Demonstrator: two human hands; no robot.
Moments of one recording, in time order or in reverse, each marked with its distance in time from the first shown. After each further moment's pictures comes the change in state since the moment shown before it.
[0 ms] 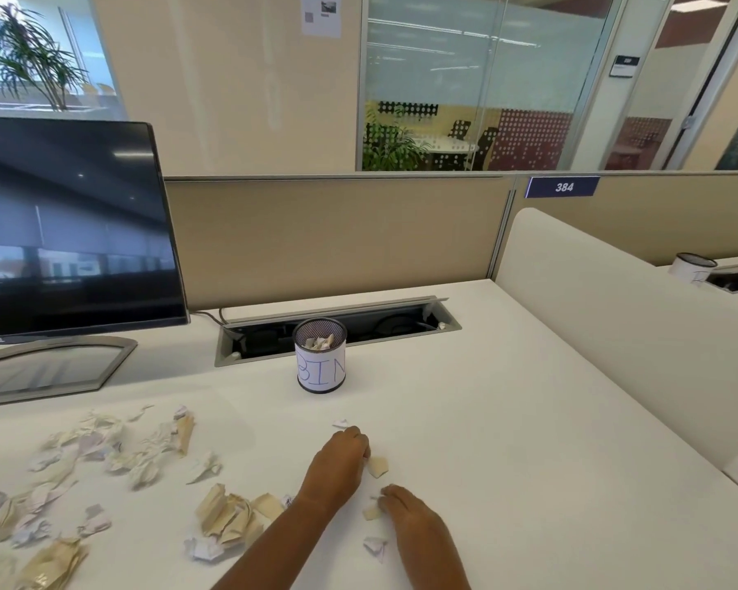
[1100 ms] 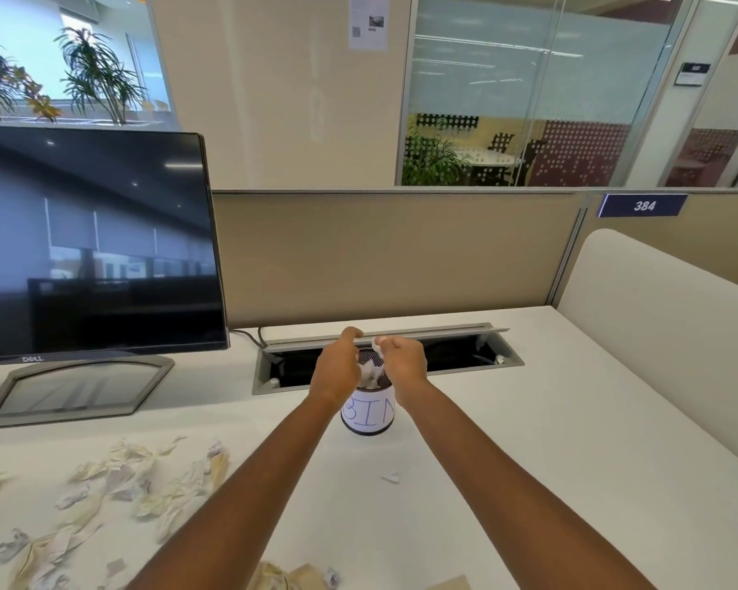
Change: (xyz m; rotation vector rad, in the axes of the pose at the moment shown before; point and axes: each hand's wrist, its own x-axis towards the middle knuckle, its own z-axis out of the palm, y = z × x) left_hand 0.103 -0.049 -0.127 -0.372 0.326 -0.247; right_hand 0.238 -0.094 -0.020 0.759 0.150 0.388
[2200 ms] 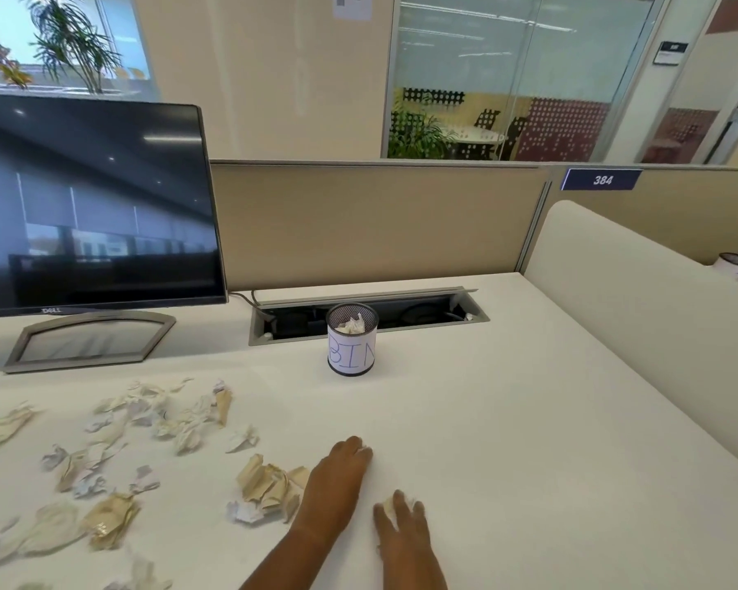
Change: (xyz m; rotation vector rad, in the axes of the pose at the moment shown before) left_hand -0.190 -0.049 0.061 0.476 -0.266 0.212; right_hand -0.234 0.128 -0.077 -1.199 -0.116 -0.305
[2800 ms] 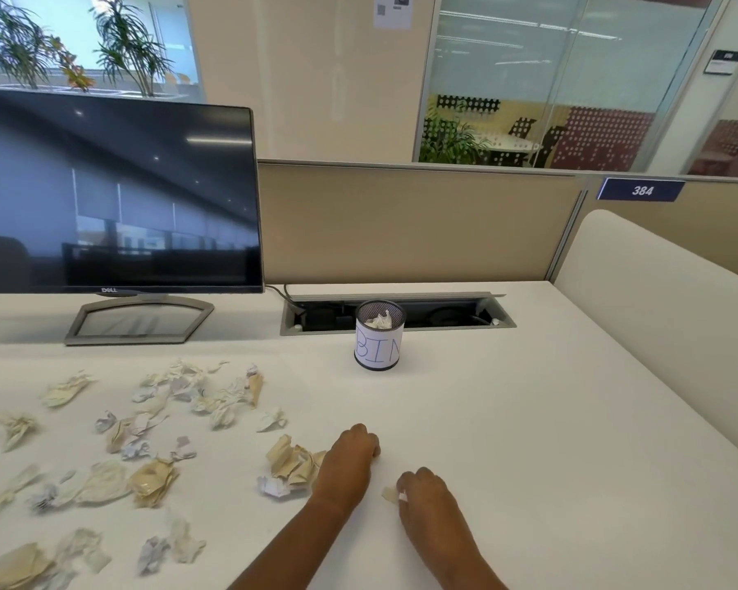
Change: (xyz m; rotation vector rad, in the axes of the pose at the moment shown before) left_hand -0.006 -0.002 -0.015 -0.137 0.021 -0.157; right_hand 0.030 0.017 0.009 0.142 -0.111 -0.164
